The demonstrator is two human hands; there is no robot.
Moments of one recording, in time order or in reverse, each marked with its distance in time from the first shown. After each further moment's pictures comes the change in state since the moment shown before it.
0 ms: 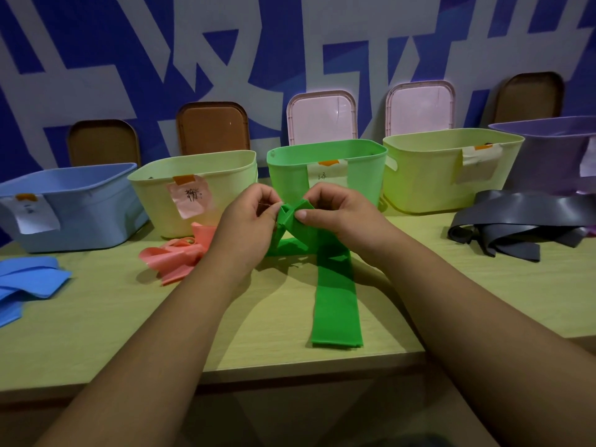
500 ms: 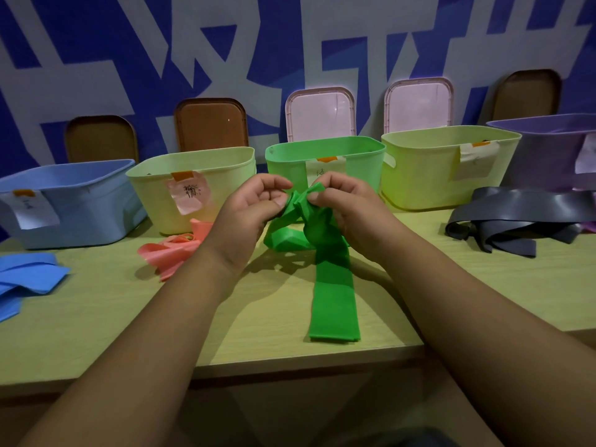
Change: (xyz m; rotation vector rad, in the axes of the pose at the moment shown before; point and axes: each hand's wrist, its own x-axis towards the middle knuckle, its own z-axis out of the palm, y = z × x) left_hand 0.004 -0.005 -0.004 -0.530 -0.232 0.012; right_hand 0.000 -0.001 -0.002 0.280 0.048 0.006
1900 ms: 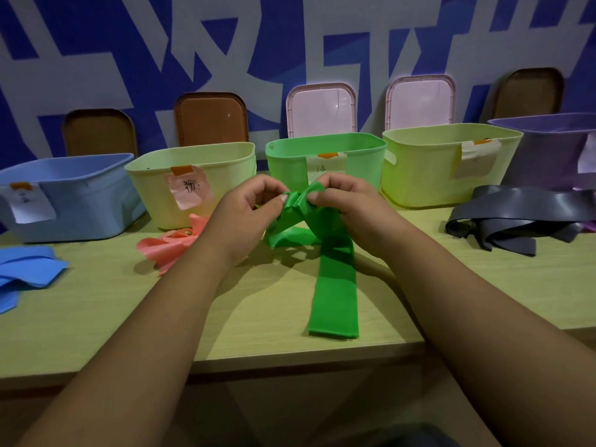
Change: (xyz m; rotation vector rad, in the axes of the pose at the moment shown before) left_hand -0.003 0.002 -0.008 0.475 0.076 0.079; right_hand 0.000 -0.002 -0.004 -0.097 -0.039 0.041
